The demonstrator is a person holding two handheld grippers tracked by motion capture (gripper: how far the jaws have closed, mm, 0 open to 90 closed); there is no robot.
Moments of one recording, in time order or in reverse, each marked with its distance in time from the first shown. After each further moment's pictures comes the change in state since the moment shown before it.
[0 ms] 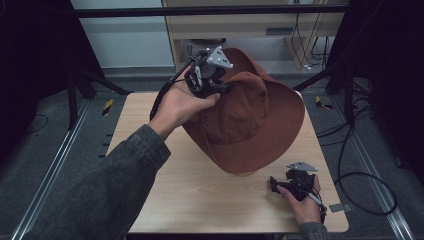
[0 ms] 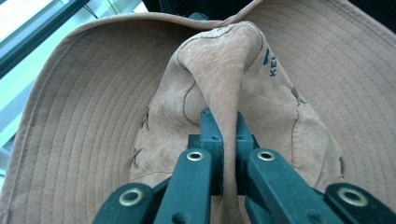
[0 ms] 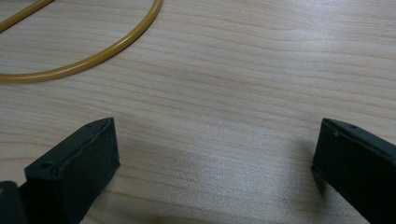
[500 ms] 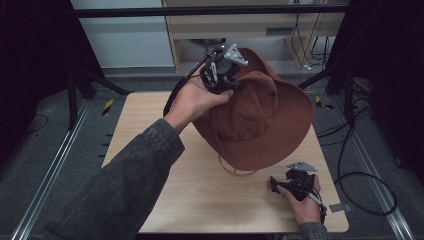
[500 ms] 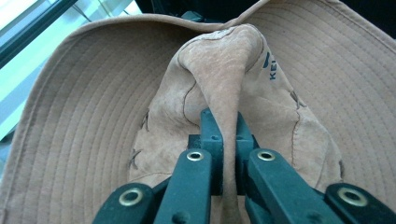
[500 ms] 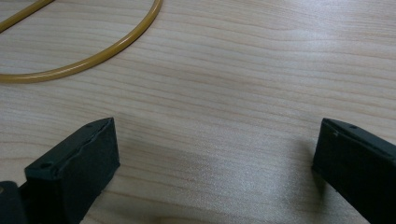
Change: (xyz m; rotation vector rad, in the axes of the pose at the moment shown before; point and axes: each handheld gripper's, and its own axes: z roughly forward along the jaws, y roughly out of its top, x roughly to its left) left arm -0.003 0.021 0.022 0.003 -0.027 0.006; right arm 0.000 0.000 0.000 0.000 0.000 0.001
